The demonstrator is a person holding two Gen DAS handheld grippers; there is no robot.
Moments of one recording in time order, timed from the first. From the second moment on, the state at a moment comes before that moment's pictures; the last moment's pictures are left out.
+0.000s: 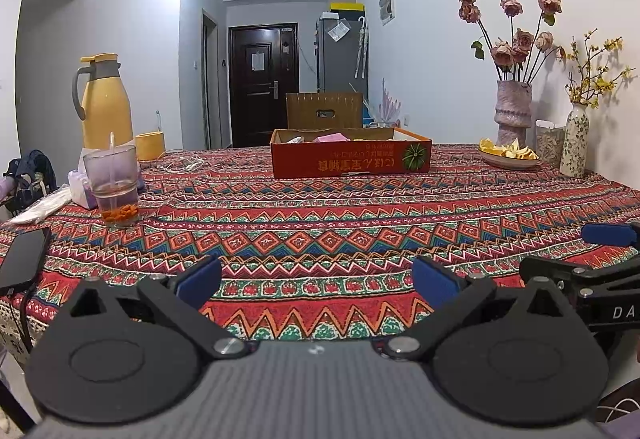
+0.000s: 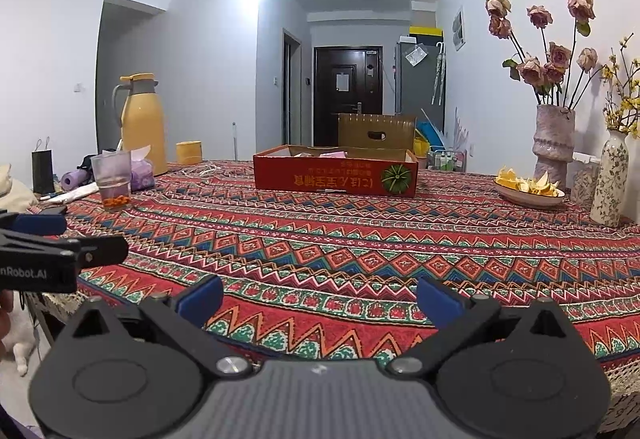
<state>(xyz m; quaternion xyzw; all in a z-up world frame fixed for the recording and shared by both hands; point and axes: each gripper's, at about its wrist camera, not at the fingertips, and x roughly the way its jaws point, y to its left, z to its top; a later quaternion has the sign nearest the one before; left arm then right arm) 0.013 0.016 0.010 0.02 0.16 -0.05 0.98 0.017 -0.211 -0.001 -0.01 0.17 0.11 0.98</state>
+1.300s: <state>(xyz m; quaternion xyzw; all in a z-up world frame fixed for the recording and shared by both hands) 0.012 0.017 0.011 0.02 0.16 -0.05 0.99 0.016 -0.209 -0.004 -0.01 0.17 0.11 0.98</state>
